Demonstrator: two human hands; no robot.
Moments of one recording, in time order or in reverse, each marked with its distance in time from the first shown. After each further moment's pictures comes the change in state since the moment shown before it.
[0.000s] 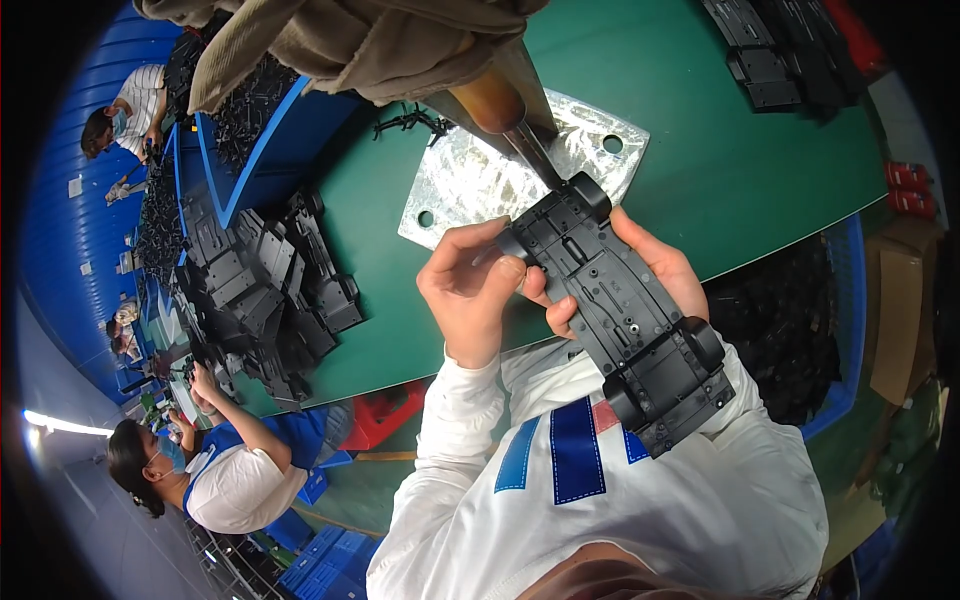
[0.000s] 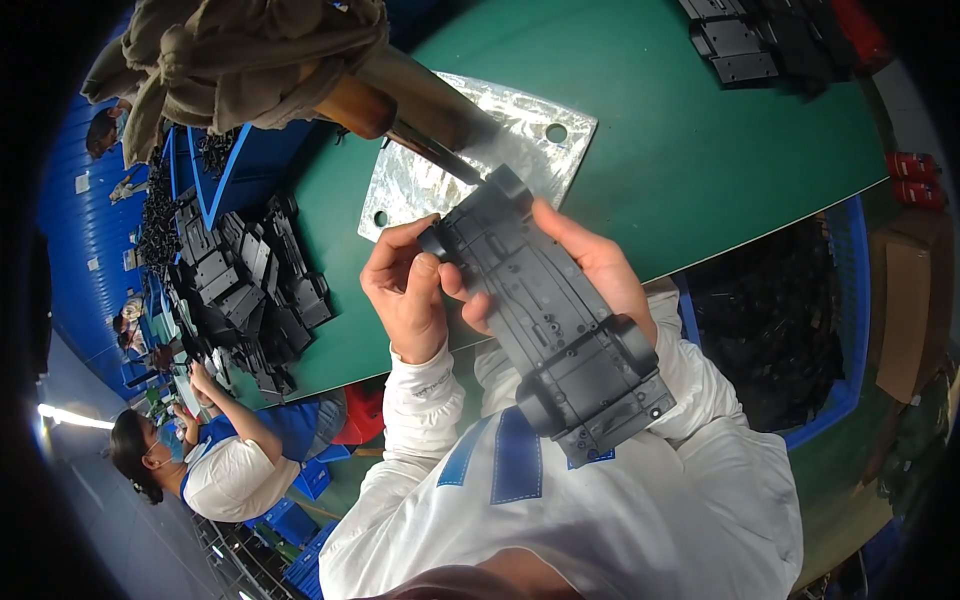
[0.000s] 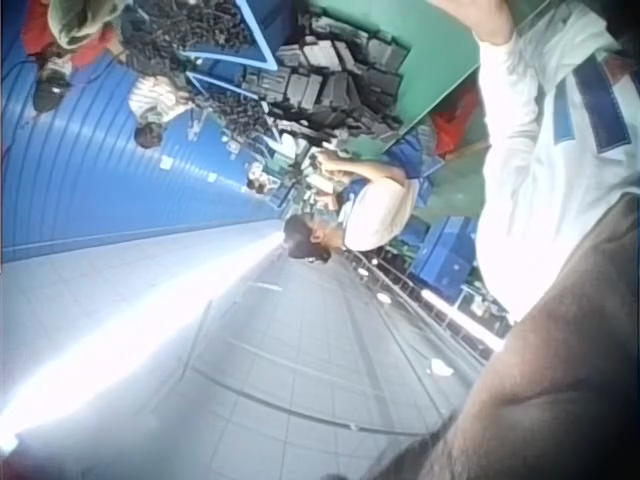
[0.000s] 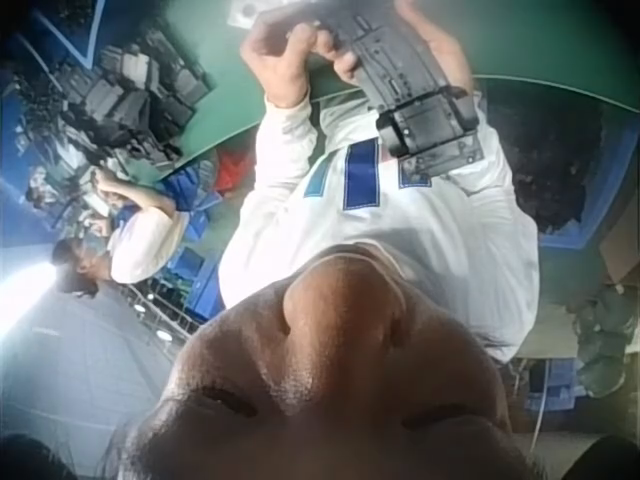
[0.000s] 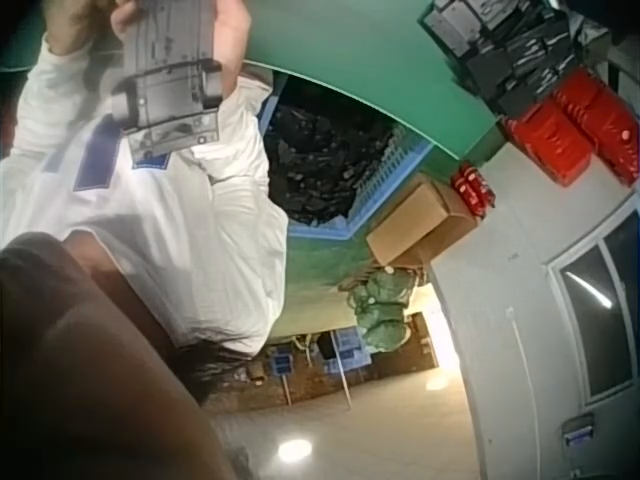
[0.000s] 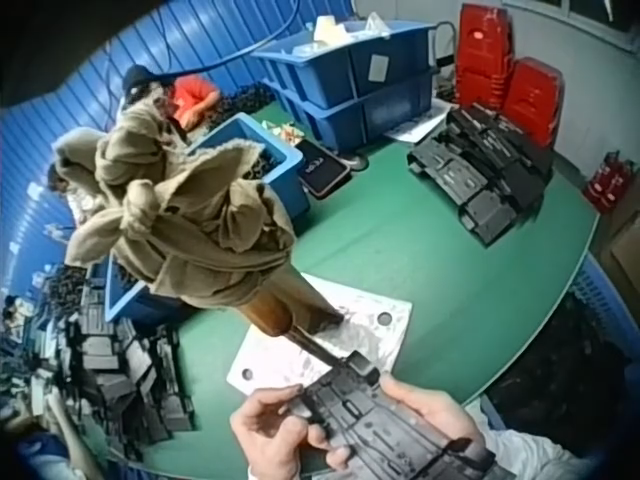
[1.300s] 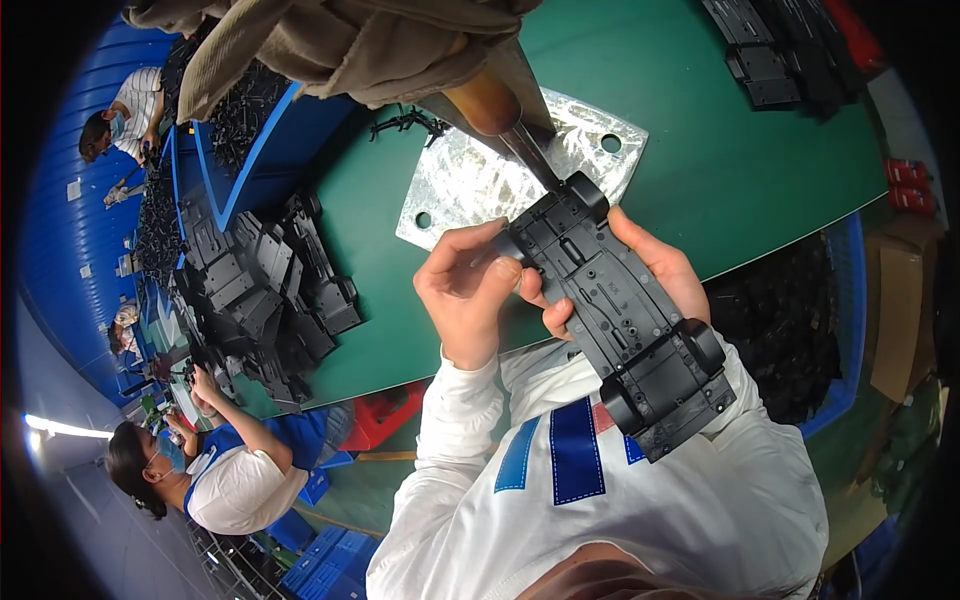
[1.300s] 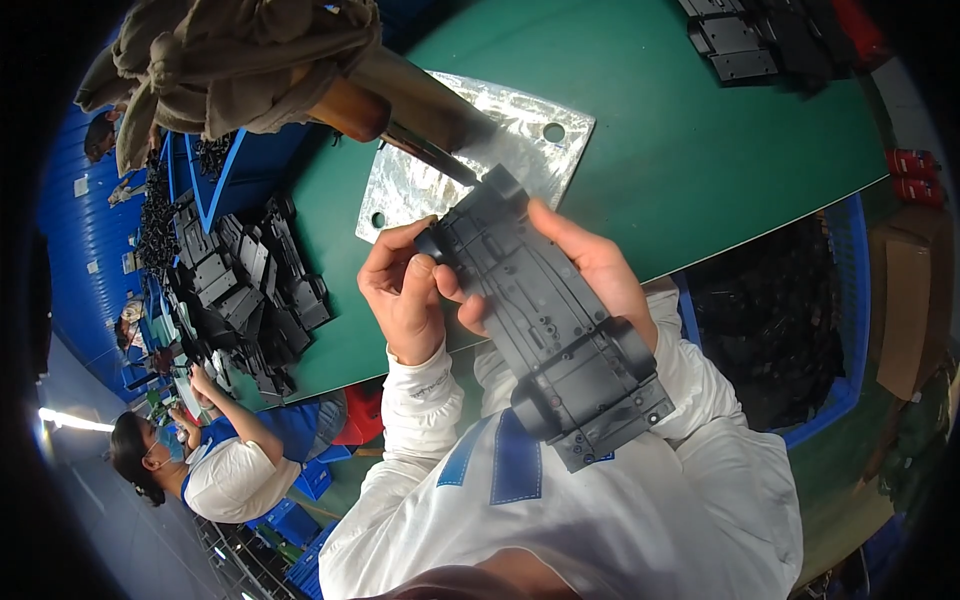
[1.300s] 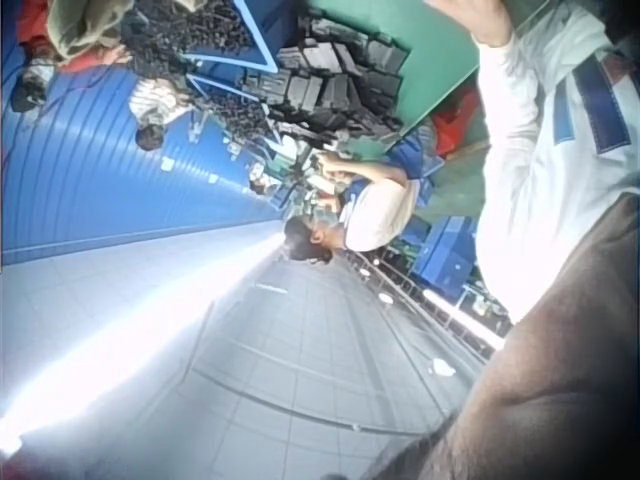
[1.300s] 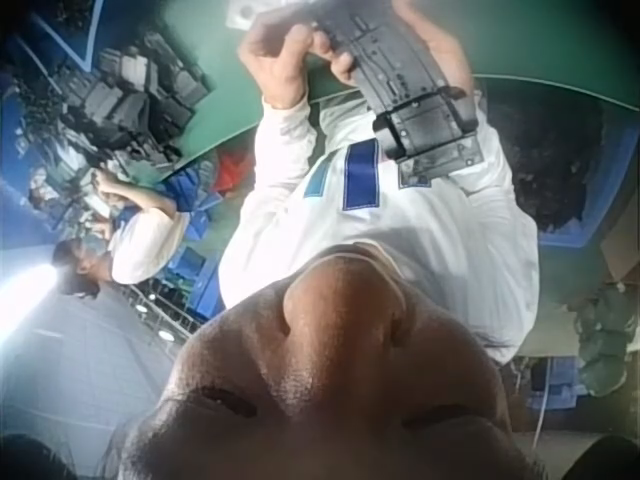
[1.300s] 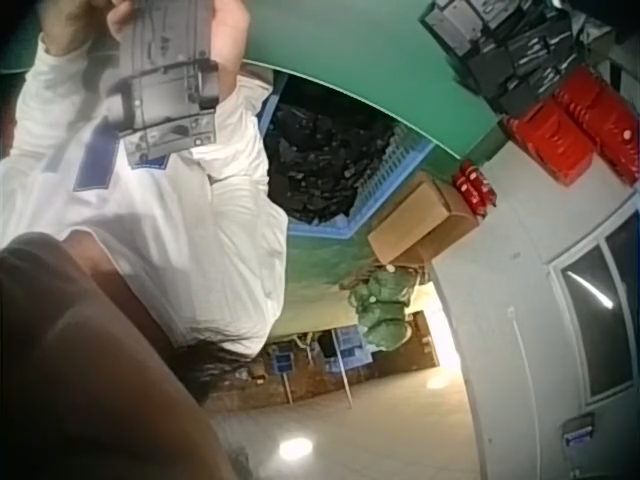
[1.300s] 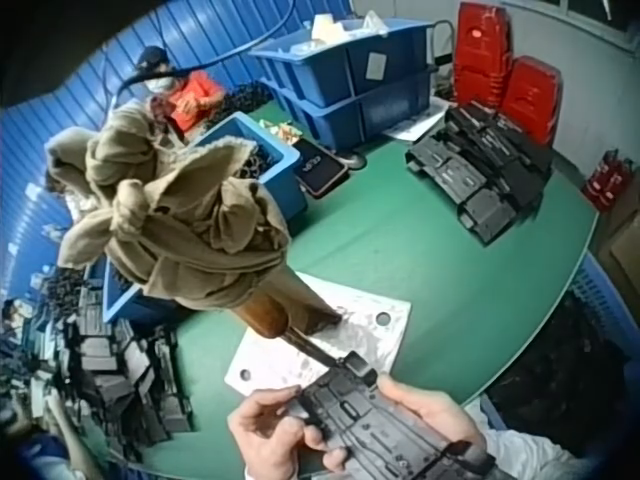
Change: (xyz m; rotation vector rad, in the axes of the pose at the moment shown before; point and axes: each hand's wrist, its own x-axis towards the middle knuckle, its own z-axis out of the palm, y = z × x) left_hand 0.000 0.008 0.000 -0.118 -0.037 -0.057; right_hand -0.001 0.002 0.013 -0.154 0.050 -0.052
